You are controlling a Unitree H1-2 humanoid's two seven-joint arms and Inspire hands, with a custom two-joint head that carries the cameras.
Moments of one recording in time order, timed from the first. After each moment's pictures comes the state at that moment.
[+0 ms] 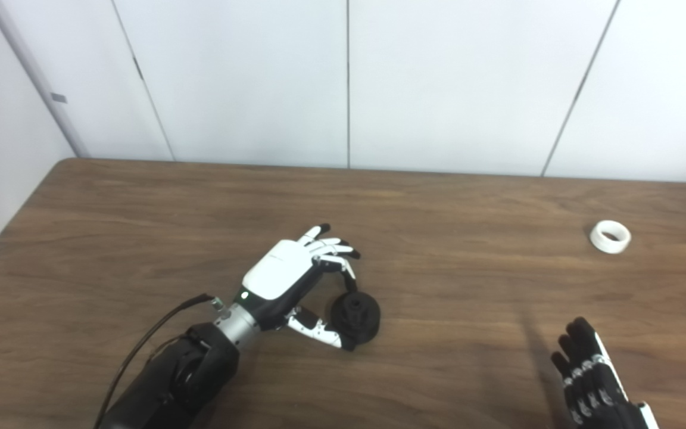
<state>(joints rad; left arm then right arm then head) -0.23 0.40 -0.38 0.10 0.70 -0.32 0.04 0.46 -0.14 0.04 -0.39 0.21 -0.18 0.09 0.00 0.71</state>
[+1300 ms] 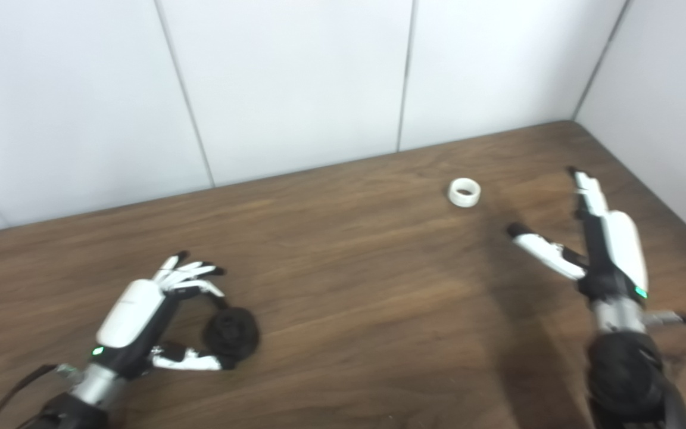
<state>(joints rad) -0.33 0.52 -0.49 0.33 0.51 -0.49 0.18 0.06 -0.29 -0.19 -0.40 -0.66 0.40 -0.08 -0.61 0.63</state>
